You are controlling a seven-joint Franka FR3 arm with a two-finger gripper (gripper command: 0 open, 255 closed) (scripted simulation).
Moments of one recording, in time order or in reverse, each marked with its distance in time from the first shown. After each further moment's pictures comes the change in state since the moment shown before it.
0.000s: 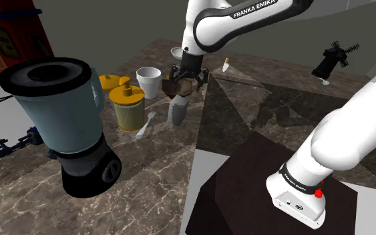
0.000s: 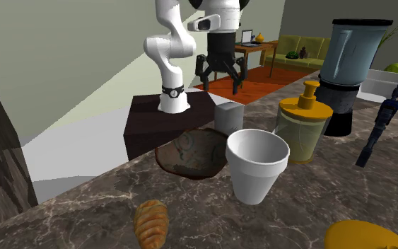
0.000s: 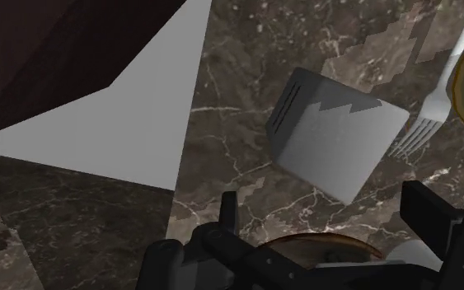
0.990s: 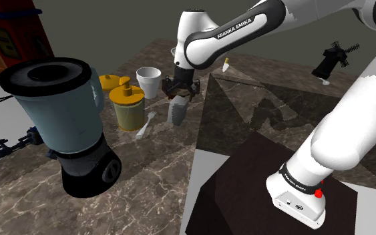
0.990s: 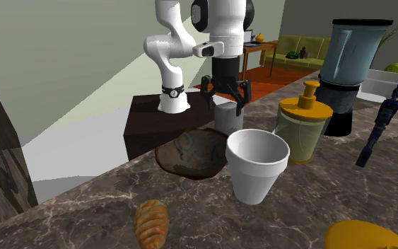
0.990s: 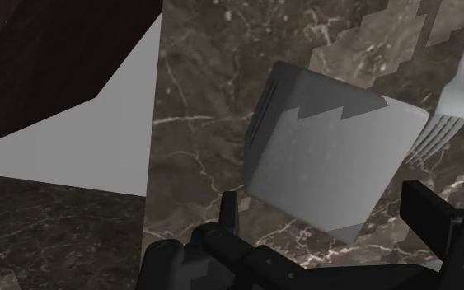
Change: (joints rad) arm 0.001 0.143 0.012 0.007 -0.037 0.132 0.097
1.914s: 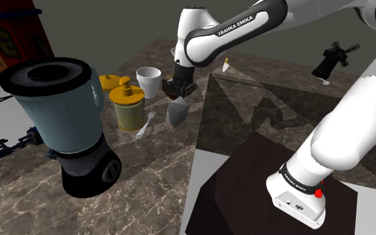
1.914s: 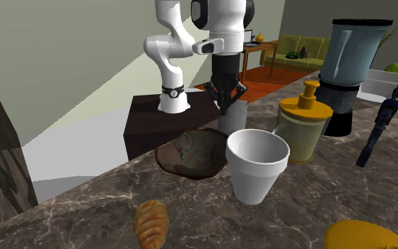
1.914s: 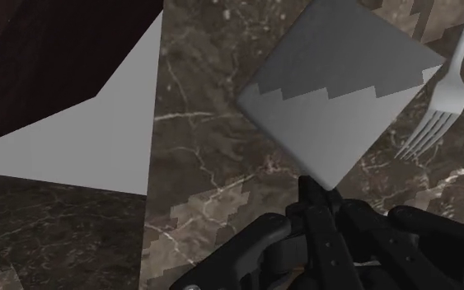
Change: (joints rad) arm -0.001 -0.009 -0.001 0.009 0.002 -0.015 -0.002
